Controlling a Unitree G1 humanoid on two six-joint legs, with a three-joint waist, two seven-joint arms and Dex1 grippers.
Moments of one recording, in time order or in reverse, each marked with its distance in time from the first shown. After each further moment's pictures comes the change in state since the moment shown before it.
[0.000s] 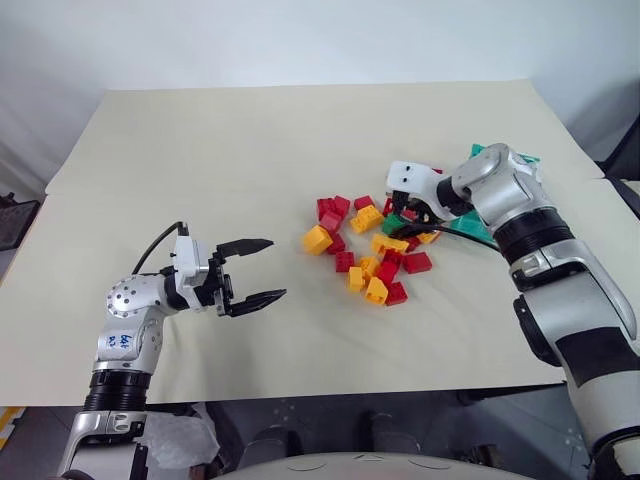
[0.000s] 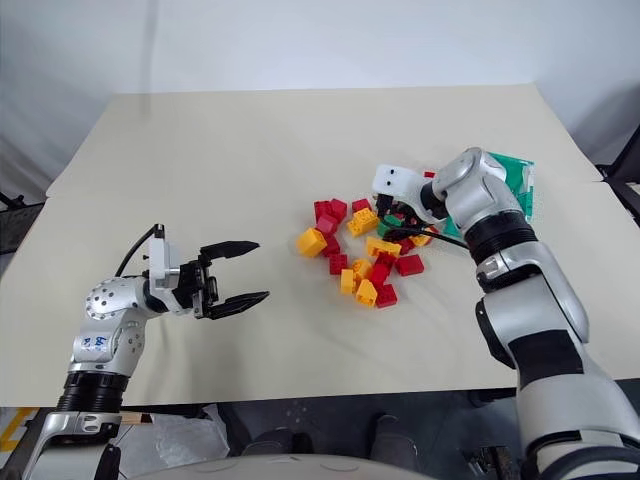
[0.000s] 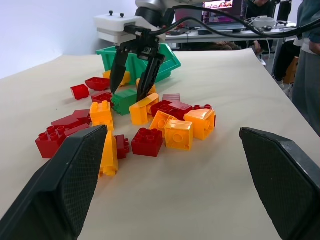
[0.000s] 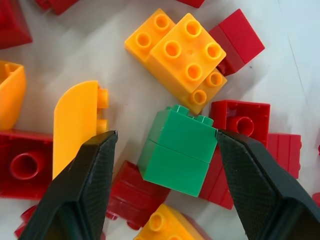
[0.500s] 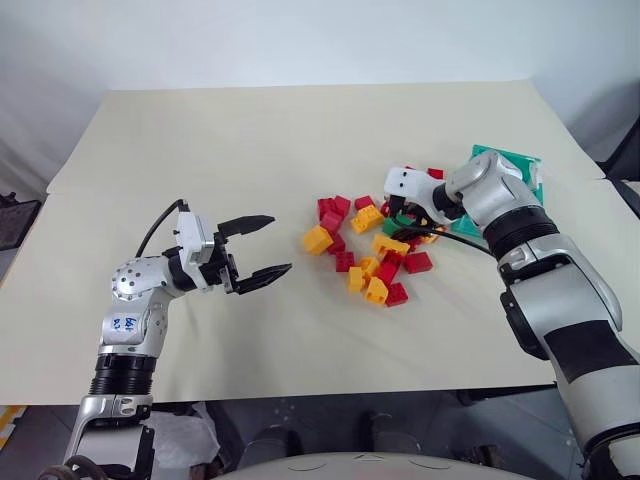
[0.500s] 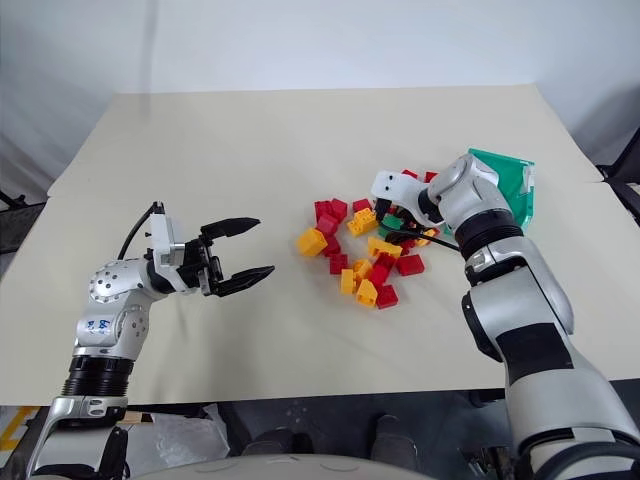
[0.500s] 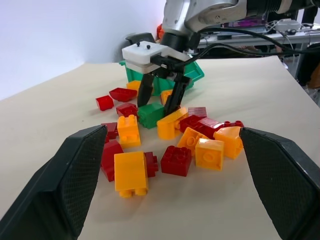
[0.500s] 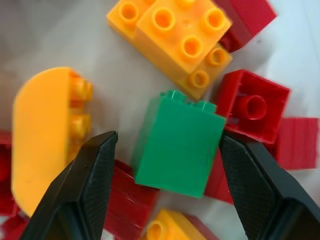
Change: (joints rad) left arm -0.076 -0.012 0.000 0.000 0.016 0.043 0.096; right arm -0.025 0.045 -0.027 0.124 -0.051 0.018 -0.011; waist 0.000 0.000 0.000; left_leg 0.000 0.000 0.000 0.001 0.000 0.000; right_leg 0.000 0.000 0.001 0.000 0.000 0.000
